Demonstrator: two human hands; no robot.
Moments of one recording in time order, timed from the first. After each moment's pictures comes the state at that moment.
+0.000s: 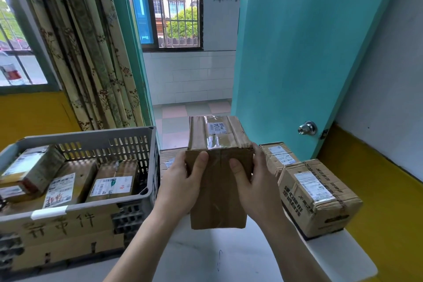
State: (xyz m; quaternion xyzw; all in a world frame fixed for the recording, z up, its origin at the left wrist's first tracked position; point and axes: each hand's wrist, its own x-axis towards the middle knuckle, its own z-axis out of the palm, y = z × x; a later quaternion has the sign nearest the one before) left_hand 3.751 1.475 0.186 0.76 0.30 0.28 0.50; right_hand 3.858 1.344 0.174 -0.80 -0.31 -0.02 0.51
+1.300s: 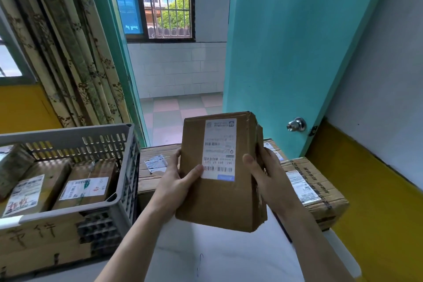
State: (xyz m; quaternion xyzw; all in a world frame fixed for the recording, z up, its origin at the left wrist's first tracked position) left_hand 3.826 1.488 0.125 0.62 0.25 0.21 0.72; right_hand 3.961 1.302 0.148 -0.78 -0.28 0.13 0.54
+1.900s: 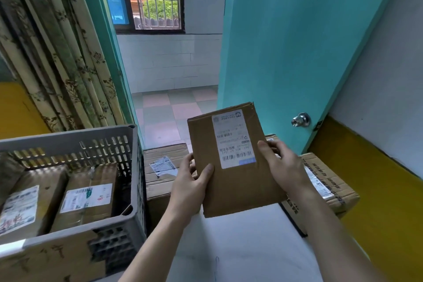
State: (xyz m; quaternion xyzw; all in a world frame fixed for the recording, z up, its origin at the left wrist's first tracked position) left_hand 3.837 1.518 0.109 0.61 0.25 0.25 0.71; right_hand 3.973 1.349 0.165 -0.82 -0.20 0.08 0.53
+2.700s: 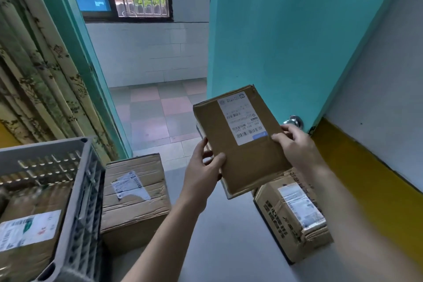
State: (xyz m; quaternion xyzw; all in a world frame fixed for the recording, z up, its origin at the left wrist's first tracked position) left_hand 3.972 1.502 0.121 0.60 0.24 0.20 0.74; right_hand 4.116 1.335 0.174 -0.84 -0.15 0.11 0.50
